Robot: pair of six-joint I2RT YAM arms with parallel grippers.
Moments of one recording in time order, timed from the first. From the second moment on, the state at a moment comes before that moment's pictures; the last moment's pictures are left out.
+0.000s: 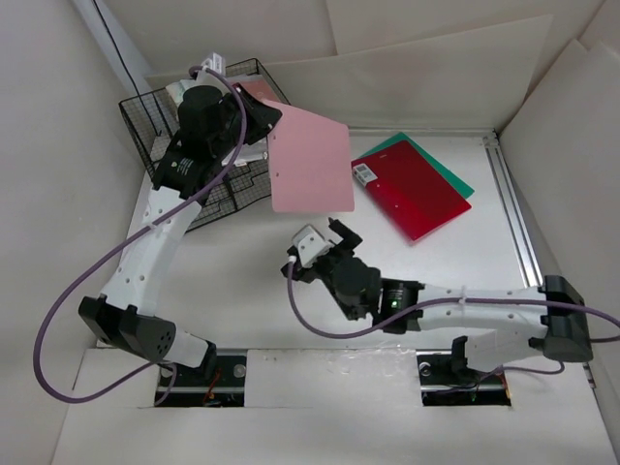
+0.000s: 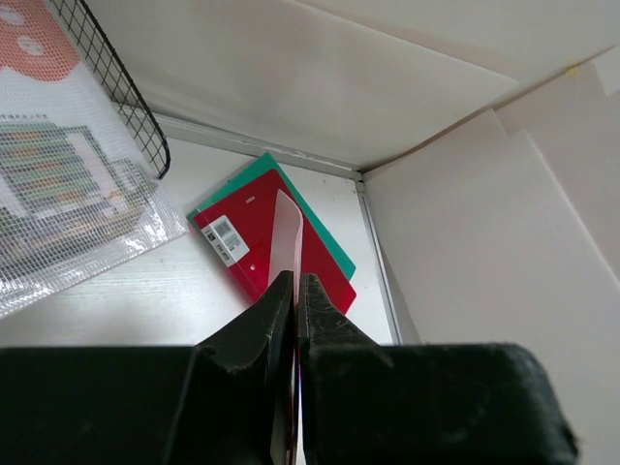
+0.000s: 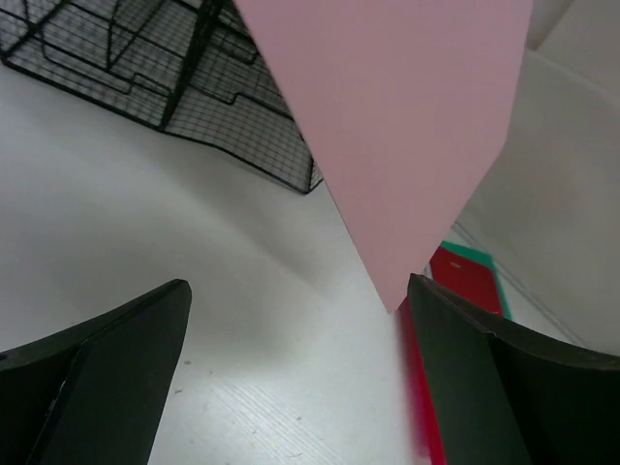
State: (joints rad) left arm -0.37 1.42 1.69 -0.41 0.08 -0.76; right arm 1.34 1.30 0.99 0.21 0.83 -0.39
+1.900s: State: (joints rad) left arm -0.38 0.73 1.34 -0.31 -0.20 -0.68; right arm 1.32 1.22 1.15 0.26 0.75 -0.28
